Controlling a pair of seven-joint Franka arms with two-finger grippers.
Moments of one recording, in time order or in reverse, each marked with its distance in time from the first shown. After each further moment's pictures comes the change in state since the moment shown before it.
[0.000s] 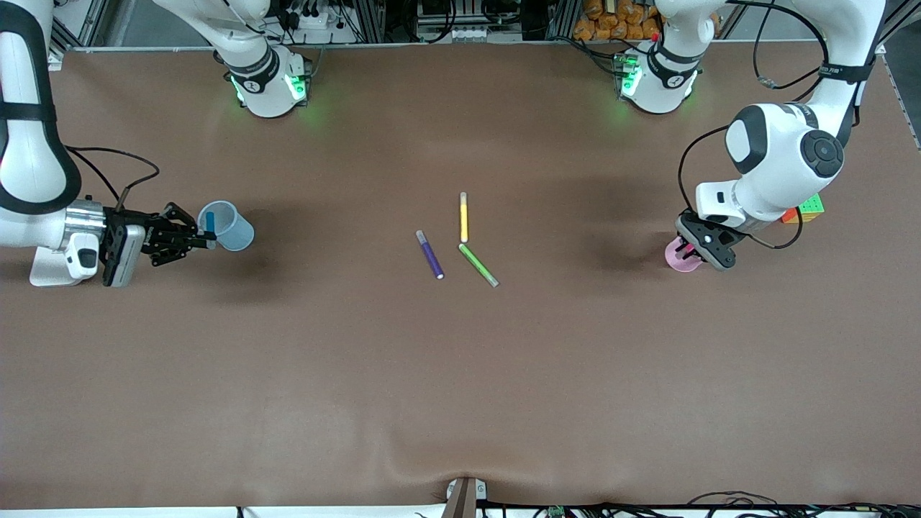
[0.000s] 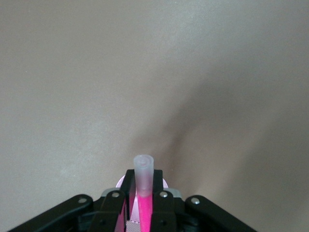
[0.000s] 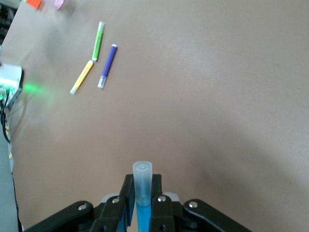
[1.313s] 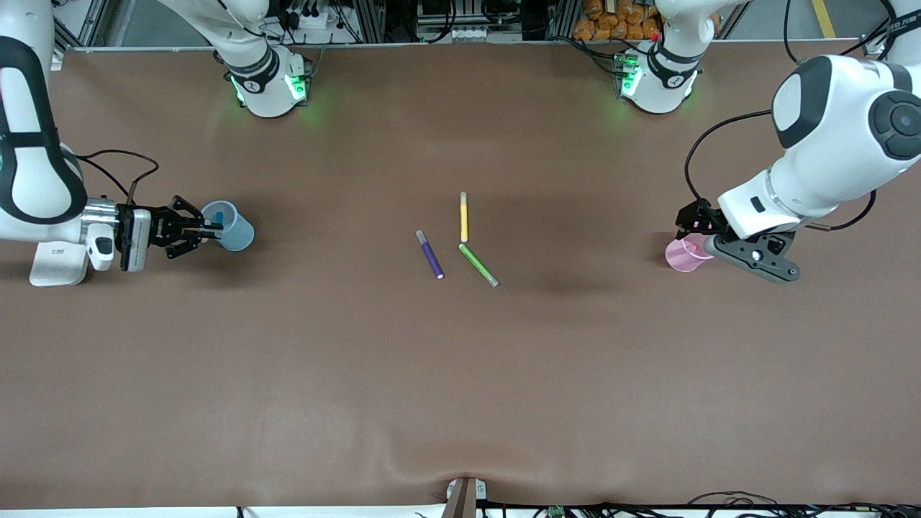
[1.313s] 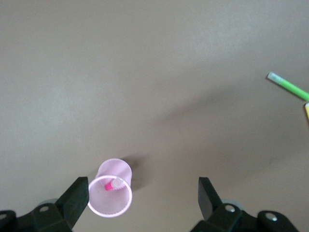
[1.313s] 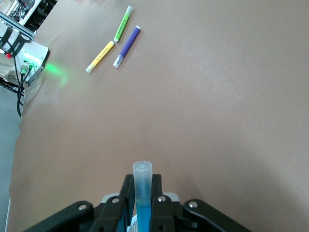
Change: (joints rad) left arm 0.016 -0.003 -0.115 0.525 0.130 -0.589 -0.754; right arm -0.094 0.068 -0.001 -0.096 0.059 0.003 -0.318
